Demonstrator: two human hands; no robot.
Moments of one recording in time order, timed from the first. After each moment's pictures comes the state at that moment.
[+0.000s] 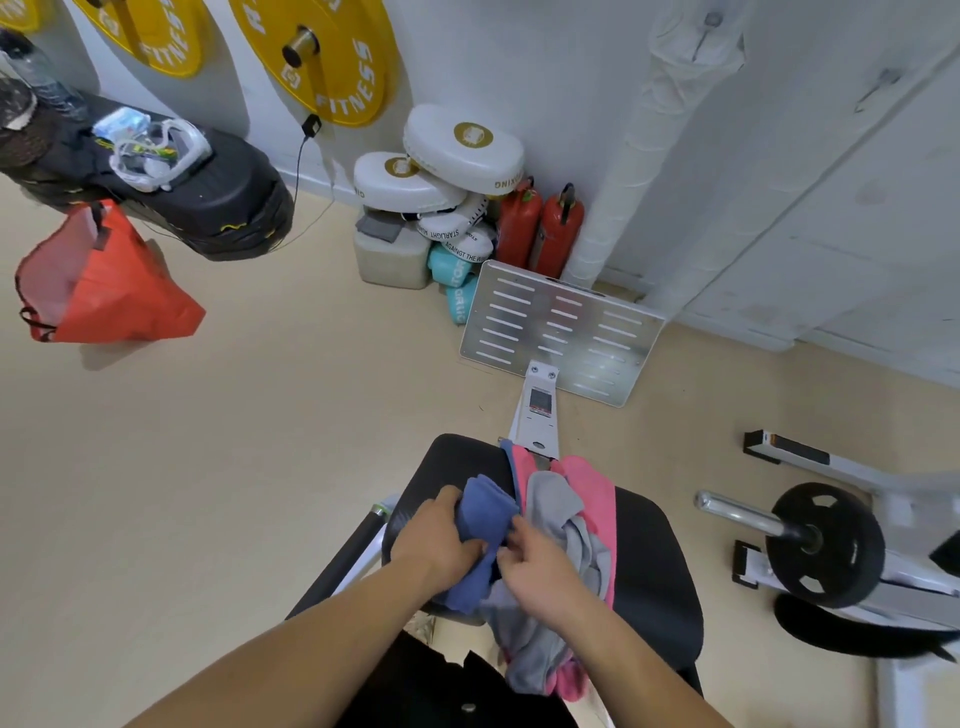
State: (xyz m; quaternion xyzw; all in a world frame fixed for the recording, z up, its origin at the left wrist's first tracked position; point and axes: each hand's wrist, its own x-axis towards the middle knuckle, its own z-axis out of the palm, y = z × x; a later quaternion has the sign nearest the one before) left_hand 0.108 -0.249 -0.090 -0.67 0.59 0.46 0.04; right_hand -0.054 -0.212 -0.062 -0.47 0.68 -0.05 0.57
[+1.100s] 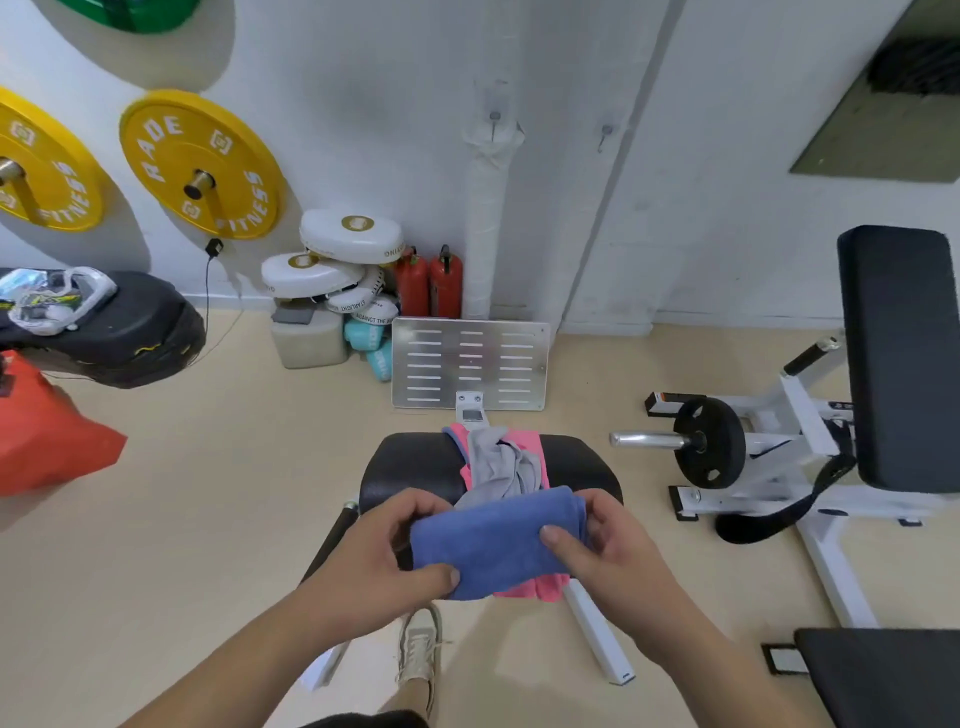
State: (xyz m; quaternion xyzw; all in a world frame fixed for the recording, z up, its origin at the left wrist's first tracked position) left_hand 0.175 -0.093 0.095 -0.43 0.68 0.58 -0.13; right_hand -0.061 0.009 0.112 -0.33 0.70 -0.39 0.49
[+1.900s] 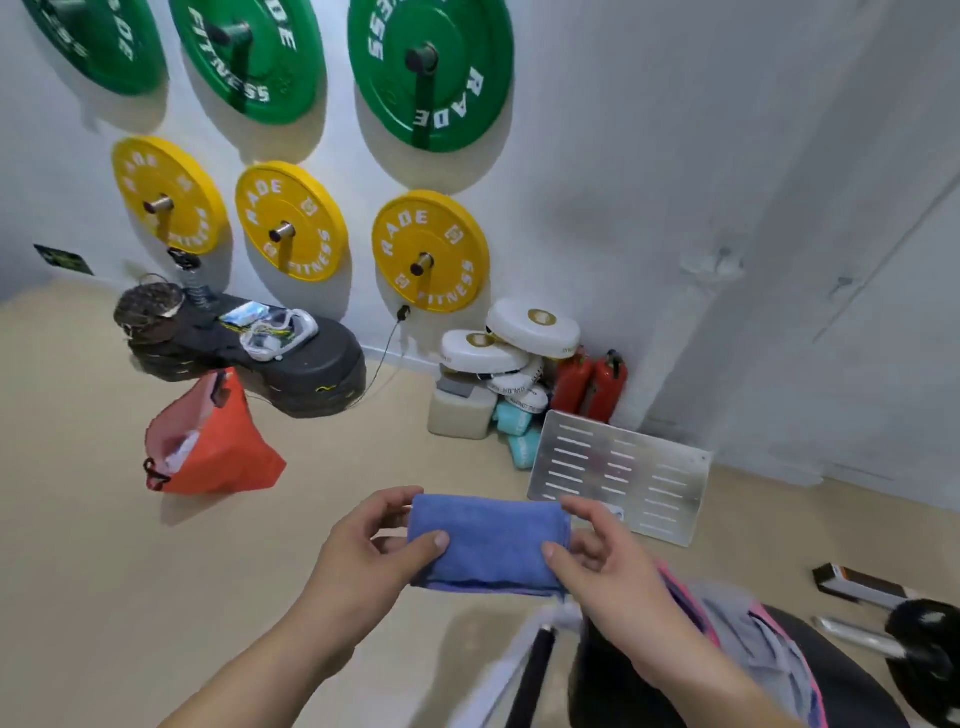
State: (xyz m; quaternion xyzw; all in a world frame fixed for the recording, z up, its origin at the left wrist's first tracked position) left_hand 0.467 -0.226 0.116 -0.59 0.43 0.56 -0.39; right_hand 0.219 -0.200 0.110 -0.46 0.62 -0.39 0.51
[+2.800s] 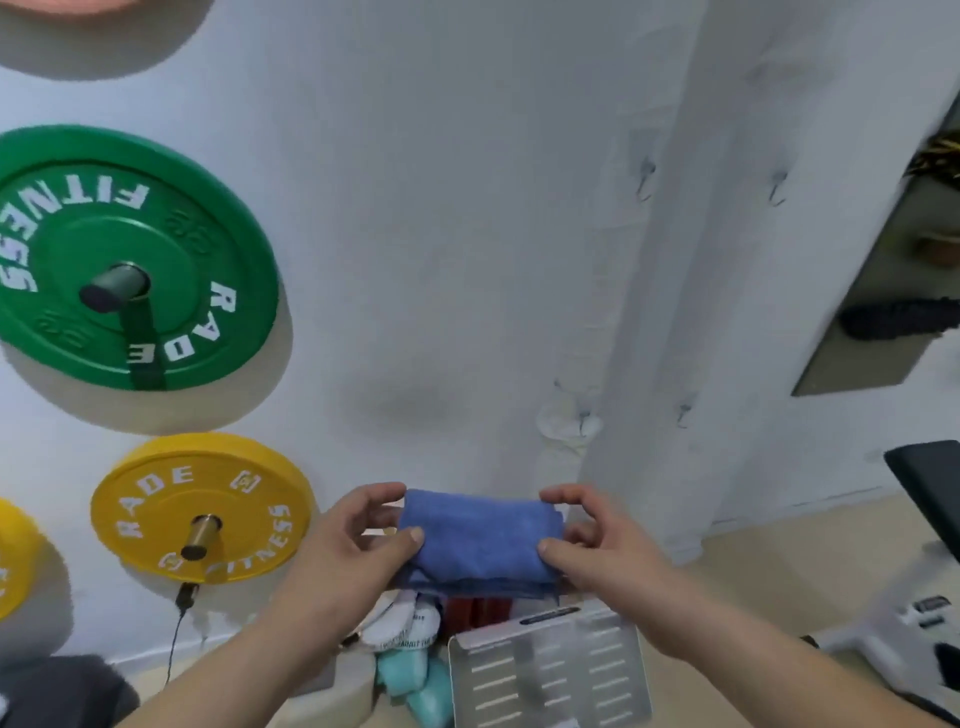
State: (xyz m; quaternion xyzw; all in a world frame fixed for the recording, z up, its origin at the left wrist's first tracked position) left_hand 0.320 -0.766 0.251 -0.42 0.60 0.60 -0.32; right_hand 0.097 -0.634 0.256 -0.38 0.72 -0.47 0.36
